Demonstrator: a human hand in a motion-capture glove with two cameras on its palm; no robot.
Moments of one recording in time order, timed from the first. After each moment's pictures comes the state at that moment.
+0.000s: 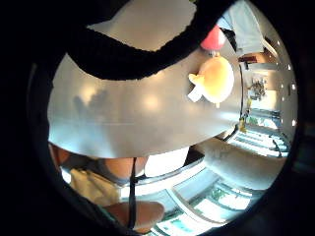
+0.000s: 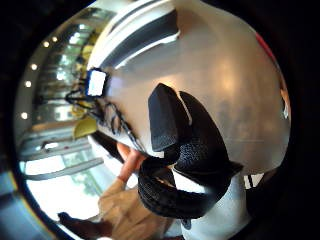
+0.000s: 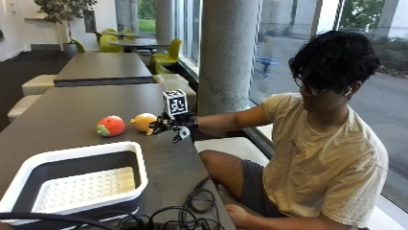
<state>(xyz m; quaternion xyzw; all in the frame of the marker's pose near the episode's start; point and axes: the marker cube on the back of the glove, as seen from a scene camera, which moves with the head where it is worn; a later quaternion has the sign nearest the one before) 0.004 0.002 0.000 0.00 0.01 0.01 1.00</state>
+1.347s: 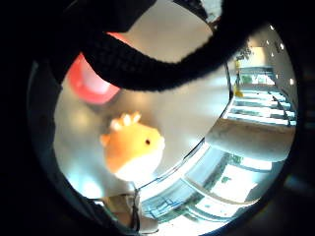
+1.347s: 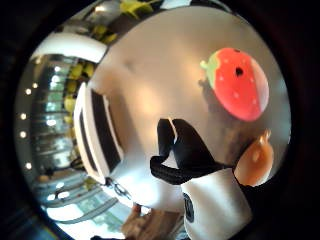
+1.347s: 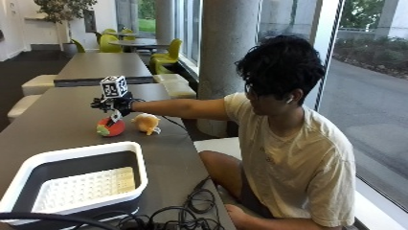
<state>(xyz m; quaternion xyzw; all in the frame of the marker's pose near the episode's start) 0.247 -0.210 -0.054 -0.01 0.02 0.19 0.98</state>
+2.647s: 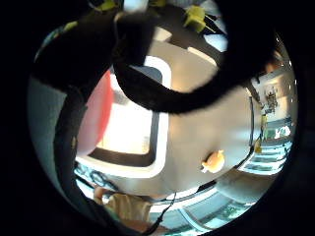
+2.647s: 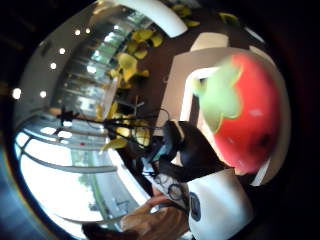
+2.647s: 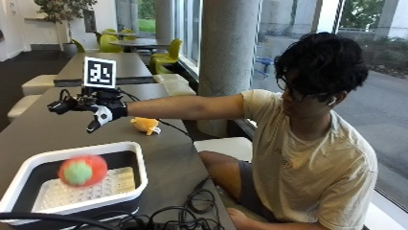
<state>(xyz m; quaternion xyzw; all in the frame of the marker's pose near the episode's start) -0.175 -0.284 -0.196 0.13 -0.10 -0.01 0.99</state>
